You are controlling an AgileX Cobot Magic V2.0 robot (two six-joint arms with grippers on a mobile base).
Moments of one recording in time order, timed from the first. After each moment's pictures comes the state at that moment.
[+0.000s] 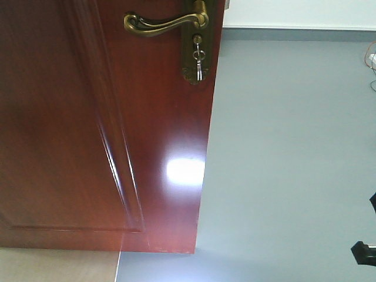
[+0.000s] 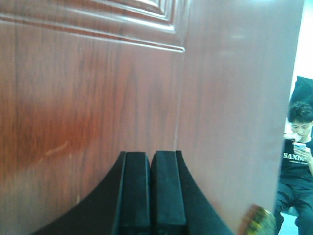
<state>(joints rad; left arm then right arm) 0.06 1.31 -1.43 -1.69 0.75 1.47 0.01 -0.02 0.03 0.12 0.23 -0.02</state>
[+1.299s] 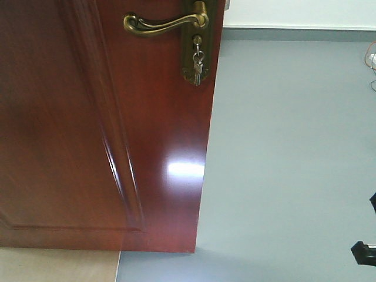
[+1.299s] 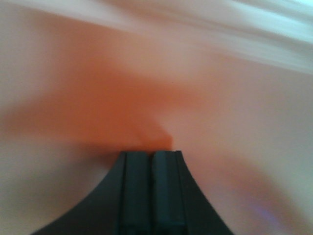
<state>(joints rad) 0.06 1.32 -1.63 -0.65 0.42 0.41 0.01 -0.02 0.03 0.12 0.23 -0.02</state>
